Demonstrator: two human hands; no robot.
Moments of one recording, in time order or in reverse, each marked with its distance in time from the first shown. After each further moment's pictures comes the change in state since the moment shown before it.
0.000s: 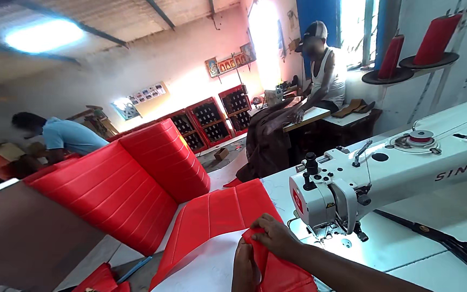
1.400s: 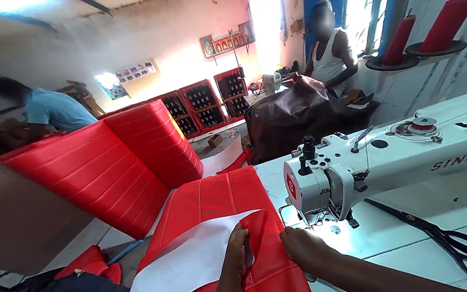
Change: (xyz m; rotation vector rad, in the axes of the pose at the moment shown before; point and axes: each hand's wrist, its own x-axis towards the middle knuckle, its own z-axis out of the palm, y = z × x) left_hand -0.005 0.012 0.005 0.157 -0.051 -0.115; right_hand -0.070 -0.027 -0.028 -0.566 -0.461 0.388
